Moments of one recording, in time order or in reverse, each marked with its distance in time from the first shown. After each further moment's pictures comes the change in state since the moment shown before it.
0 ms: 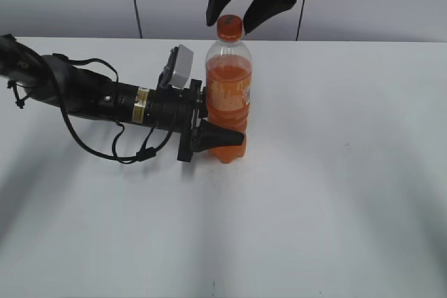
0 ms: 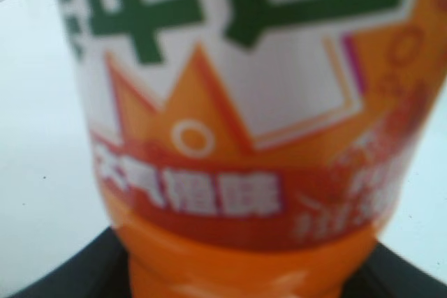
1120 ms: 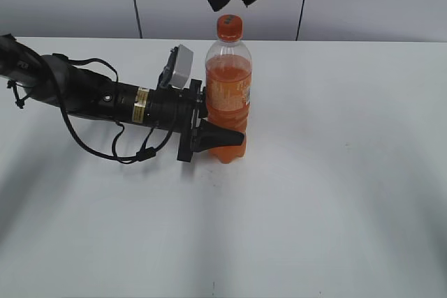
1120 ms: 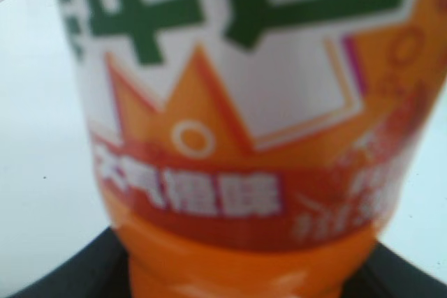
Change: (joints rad) left arm 0.000 0.000 0.000 0.001 0.001 0.000; right arm -0.025 -0.060 0.000 0.068 0.010 -0.490
